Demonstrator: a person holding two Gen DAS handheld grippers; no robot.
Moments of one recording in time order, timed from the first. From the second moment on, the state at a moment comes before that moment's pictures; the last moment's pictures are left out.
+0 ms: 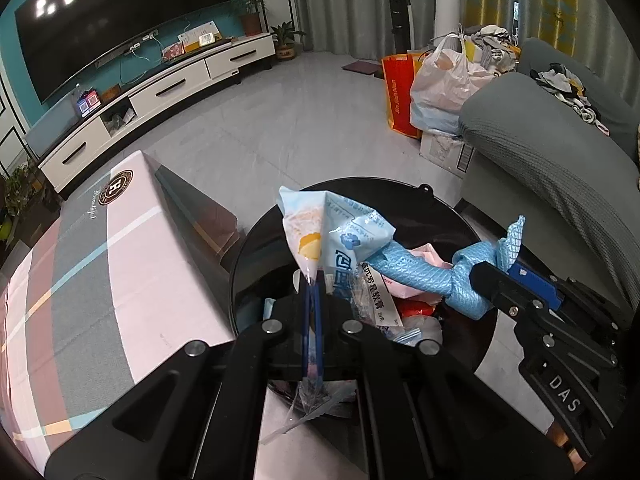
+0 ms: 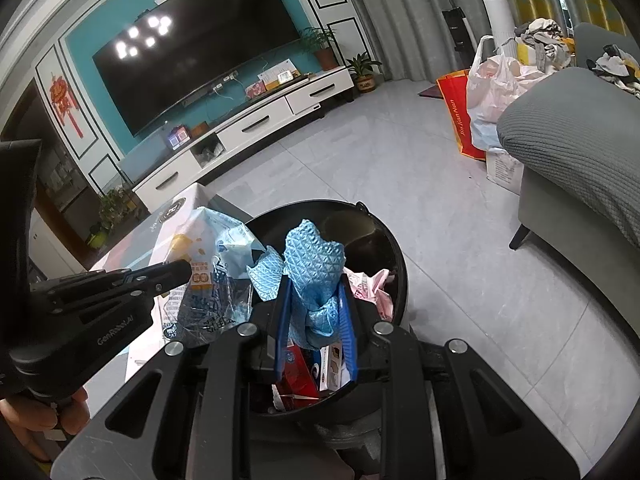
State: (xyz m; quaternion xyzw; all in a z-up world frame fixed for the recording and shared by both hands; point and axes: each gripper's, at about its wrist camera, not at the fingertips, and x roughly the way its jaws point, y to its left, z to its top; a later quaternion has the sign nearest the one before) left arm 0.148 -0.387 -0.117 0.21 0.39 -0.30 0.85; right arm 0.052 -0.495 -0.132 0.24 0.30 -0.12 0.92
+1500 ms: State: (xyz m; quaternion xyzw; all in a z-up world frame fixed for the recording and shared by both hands) left arm 0.152 -0.402 -0.137 0.23 0.41 -0.29 0.83; right arm 0.063 -0.496 -0.146 0.22 0.32 -0.12 0.91
